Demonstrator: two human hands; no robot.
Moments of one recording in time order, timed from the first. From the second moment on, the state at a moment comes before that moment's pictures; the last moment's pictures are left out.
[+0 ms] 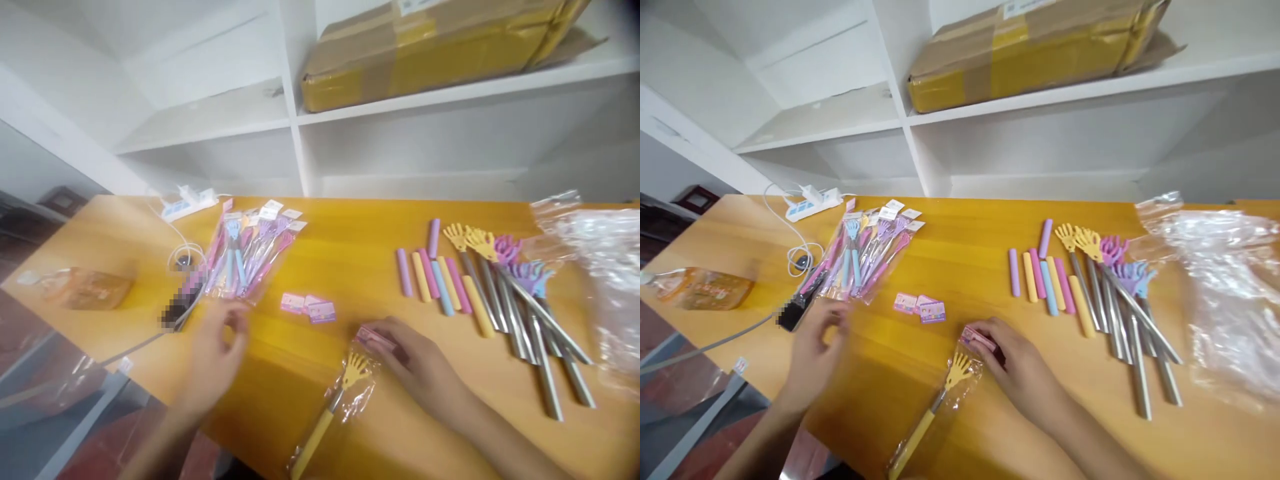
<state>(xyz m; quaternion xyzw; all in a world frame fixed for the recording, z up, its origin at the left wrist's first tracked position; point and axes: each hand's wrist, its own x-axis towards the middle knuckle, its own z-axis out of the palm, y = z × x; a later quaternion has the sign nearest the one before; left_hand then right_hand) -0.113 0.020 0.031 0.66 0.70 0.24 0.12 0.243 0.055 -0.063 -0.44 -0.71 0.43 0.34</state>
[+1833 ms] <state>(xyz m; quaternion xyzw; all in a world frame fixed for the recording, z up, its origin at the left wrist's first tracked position) -0.329 -0.036 -0.016 0.57 0.82 0.09 -0.02 0.241 0.049 -0.057 -0.47 -0.73 0.41 0.28</state>
